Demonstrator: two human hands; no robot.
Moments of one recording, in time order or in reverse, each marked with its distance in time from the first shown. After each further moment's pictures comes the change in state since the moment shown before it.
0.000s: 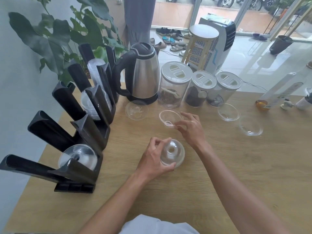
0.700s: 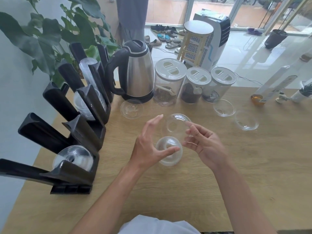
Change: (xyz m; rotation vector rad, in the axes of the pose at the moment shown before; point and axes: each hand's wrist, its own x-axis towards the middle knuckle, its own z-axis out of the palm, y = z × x) left_hand 0.015 0.035 -0.038 -0.203 0.216 0.130; right_hand -0.079 -0.024 -0.067 1.444 -0.137 0.432
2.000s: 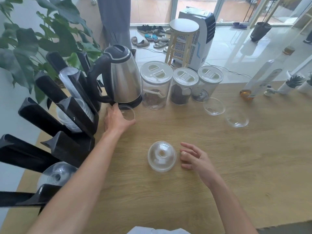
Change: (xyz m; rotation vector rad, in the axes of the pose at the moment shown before) left_hand 0.124 -0.077 -0.035 0.527 0.040 -0.552; right_hand -0.007 0.057 -0.049 -0.396 0.213 0.134
